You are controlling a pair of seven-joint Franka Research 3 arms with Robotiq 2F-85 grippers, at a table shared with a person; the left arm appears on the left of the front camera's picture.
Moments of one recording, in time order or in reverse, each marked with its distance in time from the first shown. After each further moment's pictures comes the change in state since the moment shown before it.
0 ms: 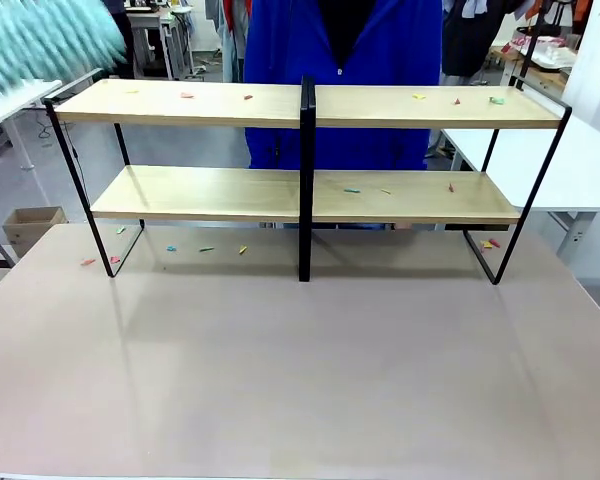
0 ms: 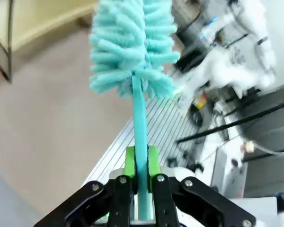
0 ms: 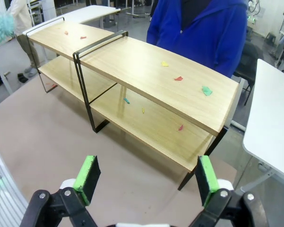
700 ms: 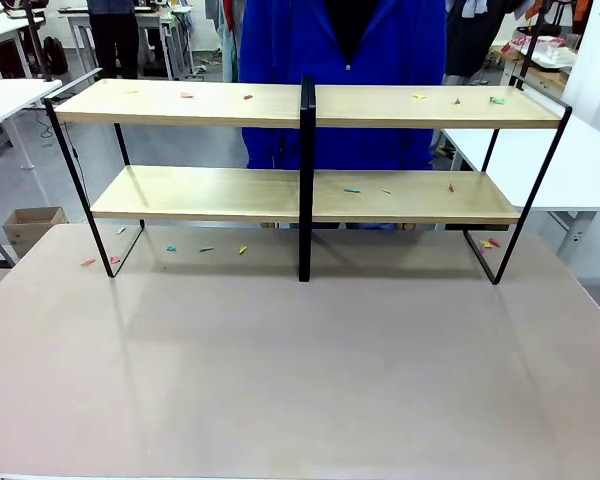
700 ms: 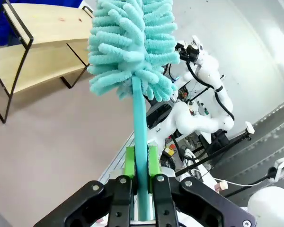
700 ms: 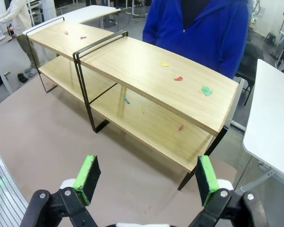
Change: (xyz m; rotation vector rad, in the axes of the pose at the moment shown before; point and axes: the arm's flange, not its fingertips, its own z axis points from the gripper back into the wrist) left arm -0.011 0.021 0.052 -0.136 -0.275 0.047; right arm 0.000 0.000 0.000 0.000 0.000 0.000
